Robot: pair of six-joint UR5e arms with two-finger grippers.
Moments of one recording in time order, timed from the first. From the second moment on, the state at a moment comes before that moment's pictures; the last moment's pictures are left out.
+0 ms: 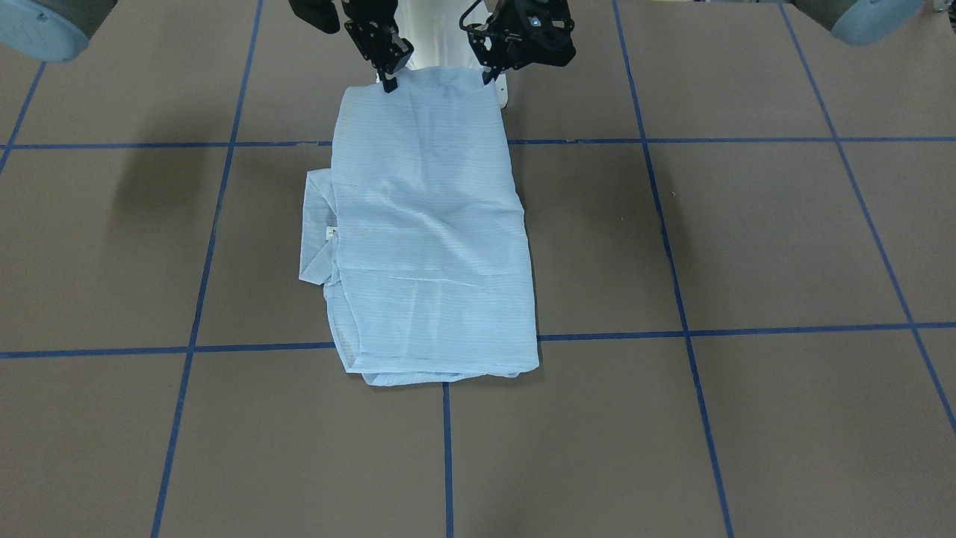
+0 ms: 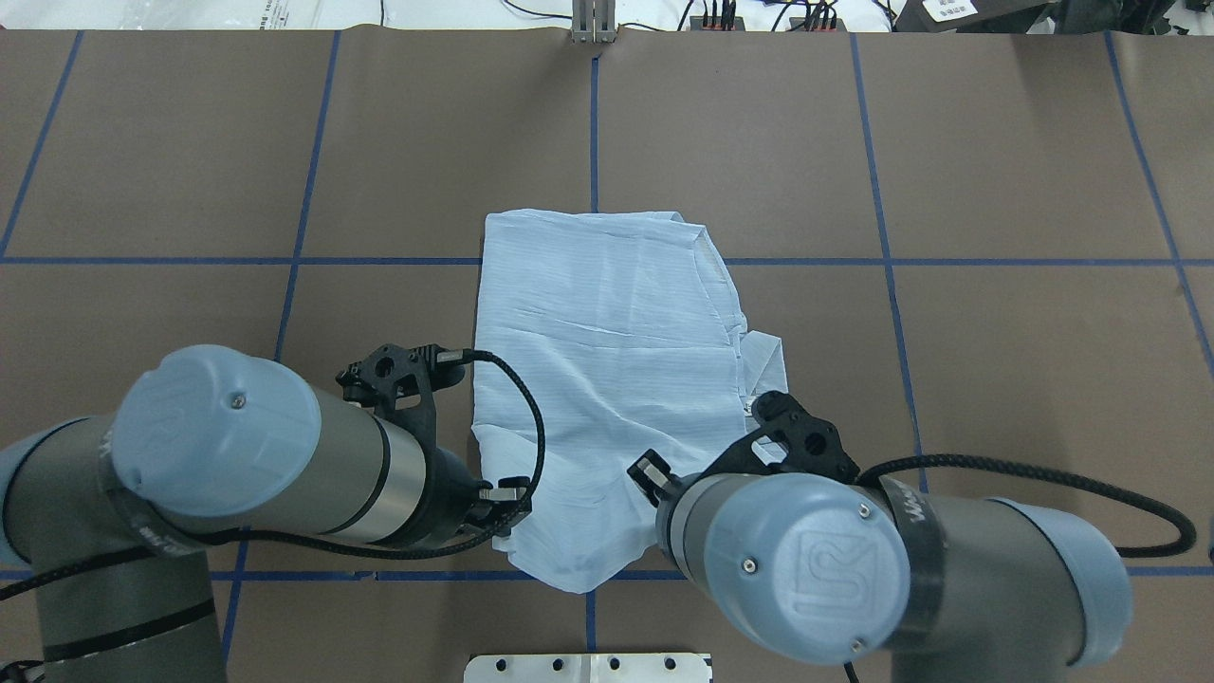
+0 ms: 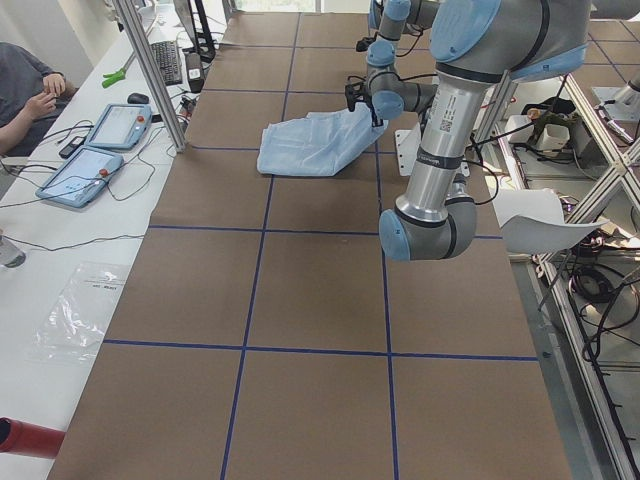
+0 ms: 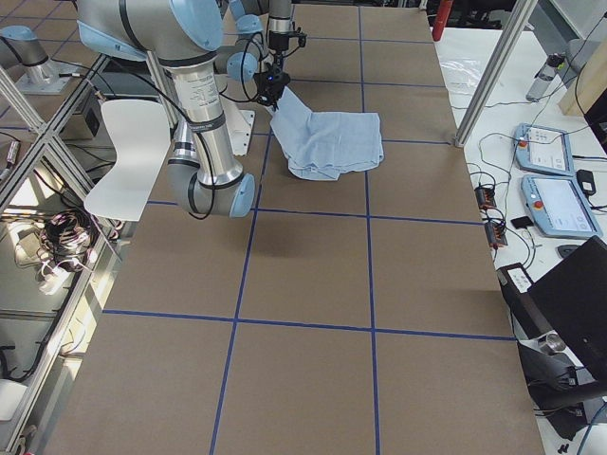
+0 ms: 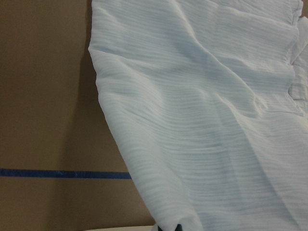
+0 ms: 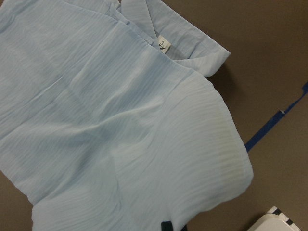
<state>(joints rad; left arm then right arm) -0.36 -2.06 -2.17 -1.56 -1.91 -1.52 0.20 -0.99 2.21 -1.93 1.52 2.25</state>
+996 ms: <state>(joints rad) -0.65 -2.28 -1.77 -1.59 -1.83 -1.30 0.48 -0.83 1.78 -1.71 1.53 2.02</state>
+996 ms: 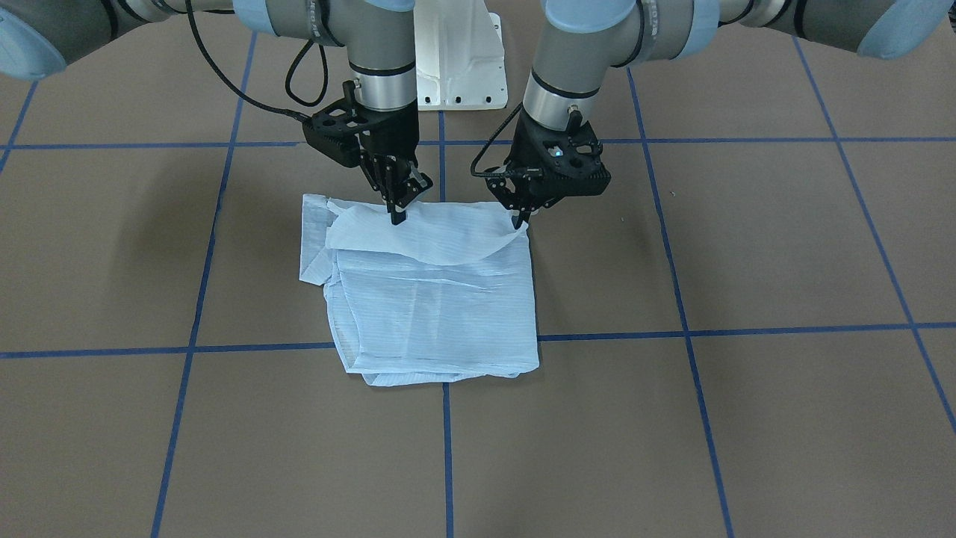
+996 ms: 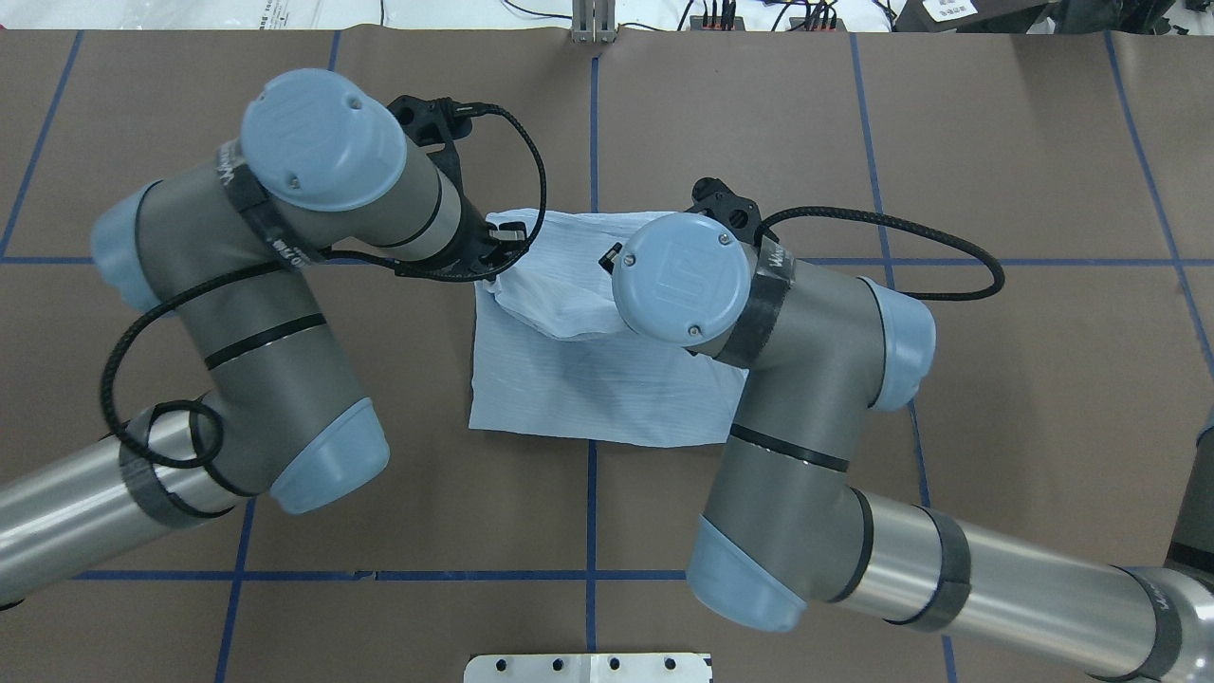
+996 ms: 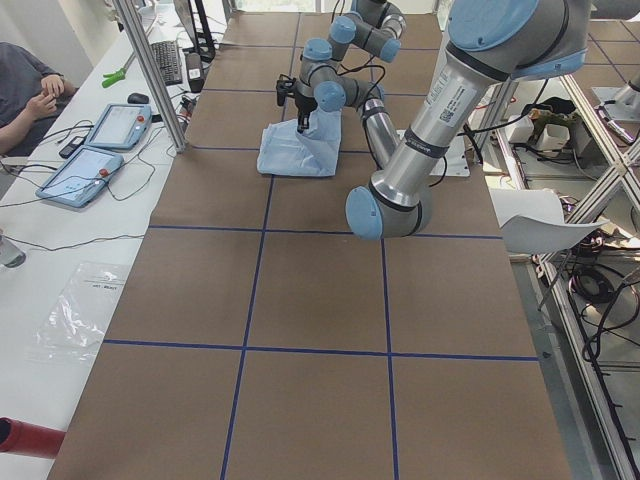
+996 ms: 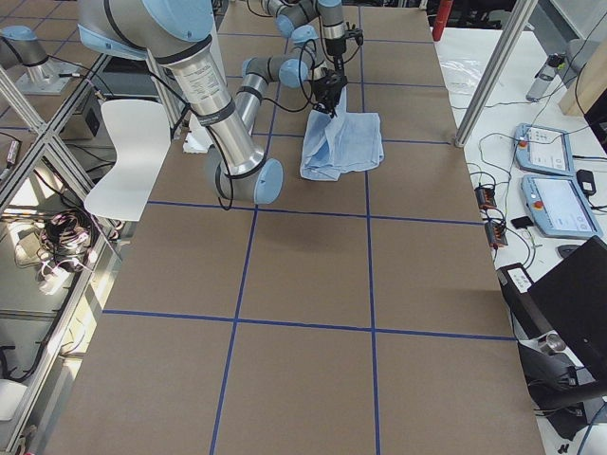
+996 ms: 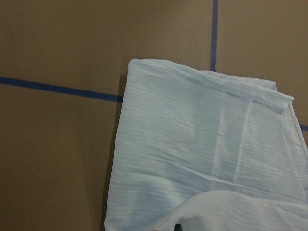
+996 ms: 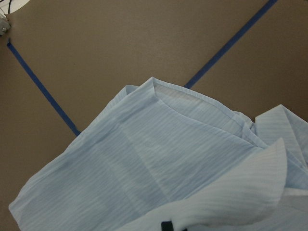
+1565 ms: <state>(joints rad) -0.68 -2.35 -1.42 -1.85 -1.79 -1.22 0.55 -0.73 1.45 -1.50 1.53 1.94</state>
